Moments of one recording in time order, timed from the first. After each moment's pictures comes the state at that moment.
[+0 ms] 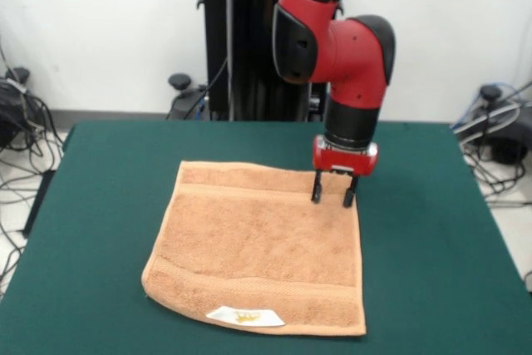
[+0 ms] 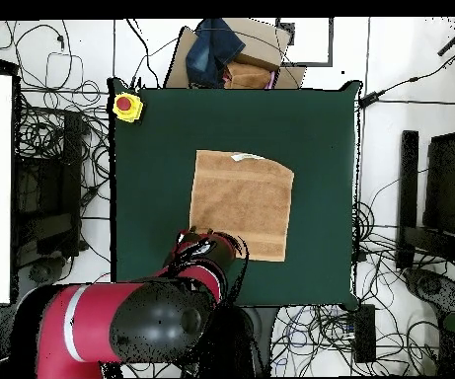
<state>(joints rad) 0.14 -0.06 -0.21 1.60 -0.40 -0.23 2.39</state>
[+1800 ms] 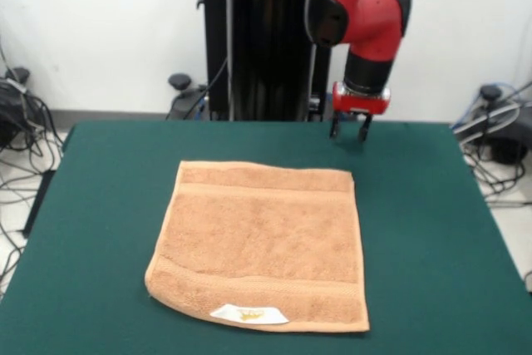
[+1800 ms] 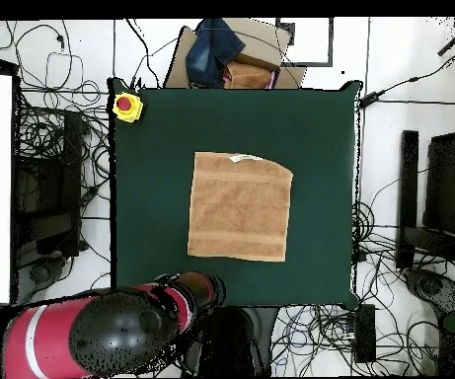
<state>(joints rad) 0.25 -0.06 -0.17 1.85 -0.41 -0.24 2.39</state>
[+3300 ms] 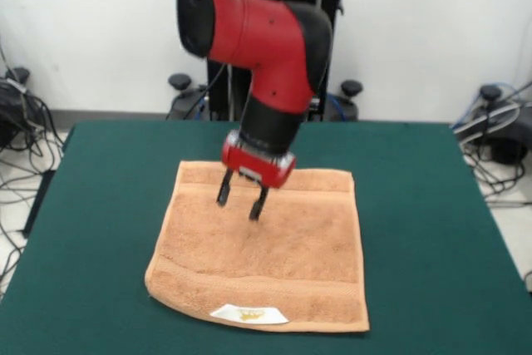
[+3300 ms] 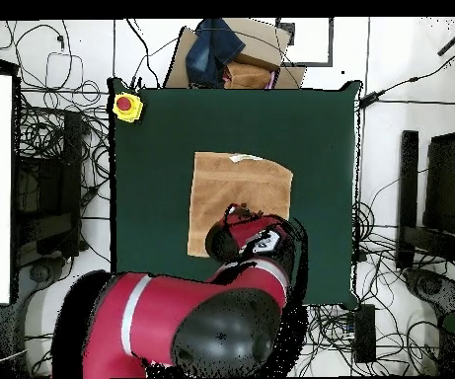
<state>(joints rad) -0.04 -0.13 -0.29 1.50 -0.35 -0.06 2.39</state>
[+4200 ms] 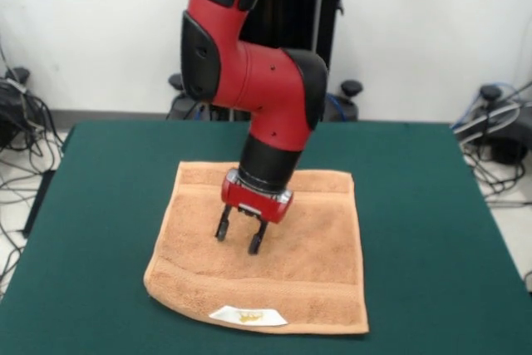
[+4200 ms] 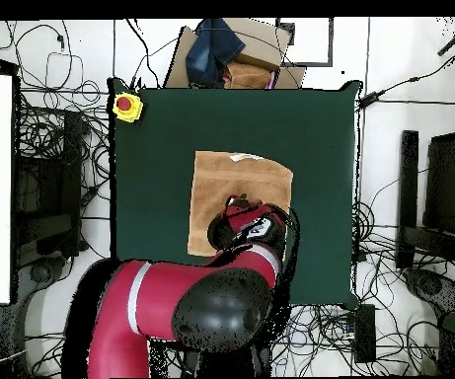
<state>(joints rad) -0.04 -0.02 -0.30 1.38 -0.39 -0.09 2.39</state>
